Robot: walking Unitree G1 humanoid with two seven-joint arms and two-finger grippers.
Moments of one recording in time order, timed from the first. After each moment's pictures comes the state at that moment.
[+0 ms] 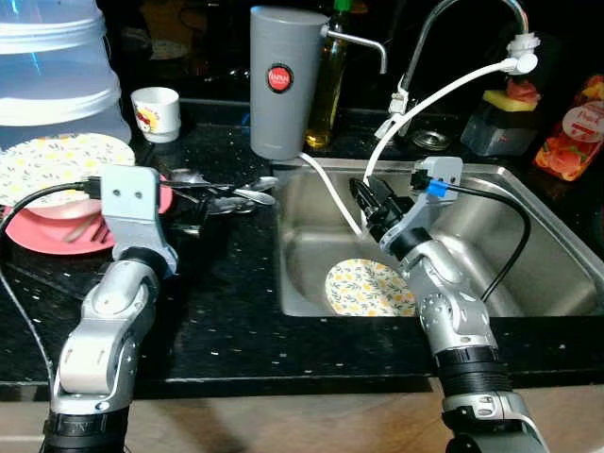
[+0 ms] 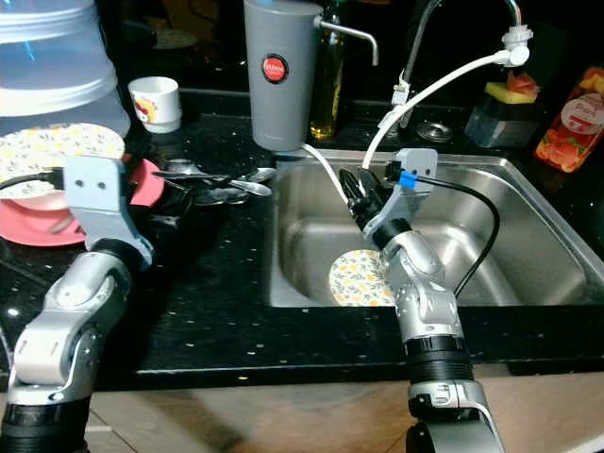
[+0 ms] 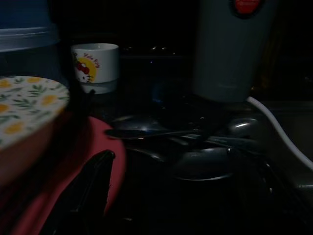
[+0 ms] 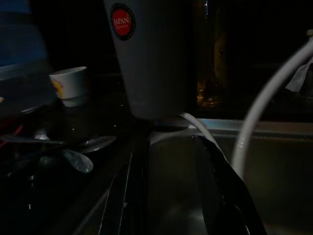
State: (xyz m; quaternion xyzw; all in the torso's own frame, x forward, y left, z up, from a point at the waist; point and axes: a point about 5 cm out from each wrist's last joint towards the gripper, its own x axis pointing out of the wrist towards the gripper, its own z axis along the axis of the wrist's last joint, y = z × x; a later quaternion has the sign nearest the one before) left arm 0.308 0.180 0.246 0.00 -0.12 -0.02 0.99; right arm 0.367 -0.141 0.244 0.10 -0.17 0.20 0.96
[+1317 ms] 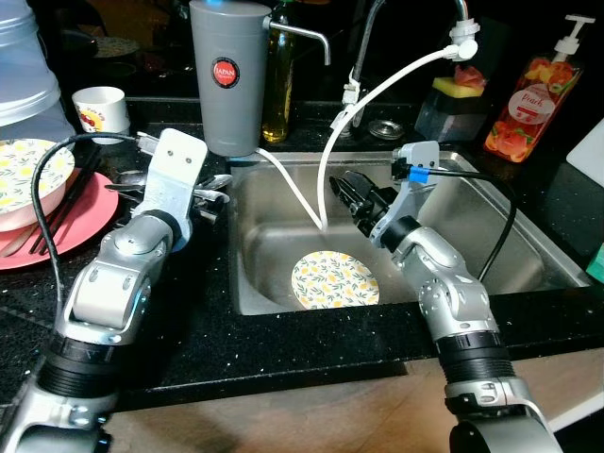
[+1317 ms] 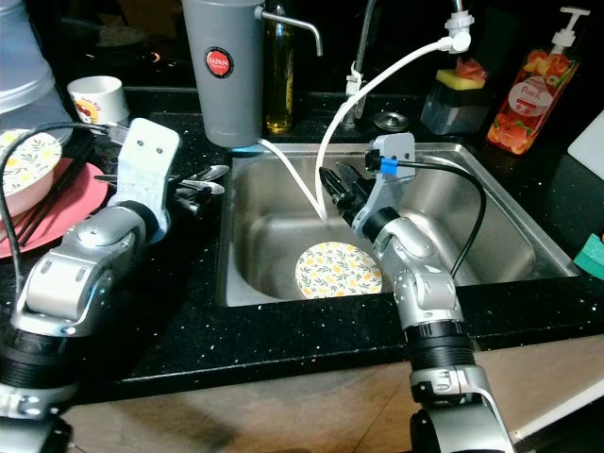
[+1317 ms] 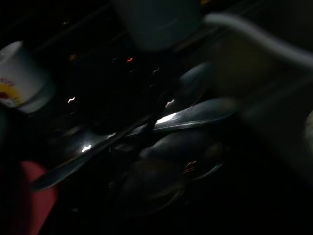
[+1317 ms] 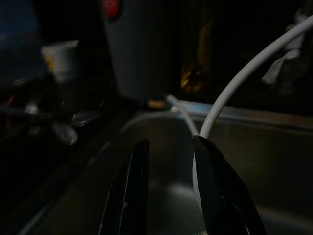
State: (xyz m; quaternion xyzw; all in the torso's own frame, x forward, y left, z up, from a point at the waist) left arm 0.340 0.184 0.268 0.25 0.05 -0.02 0.97; right arm 0.369 -0.133 0.259 0.04 -0.12 0.28 0.95
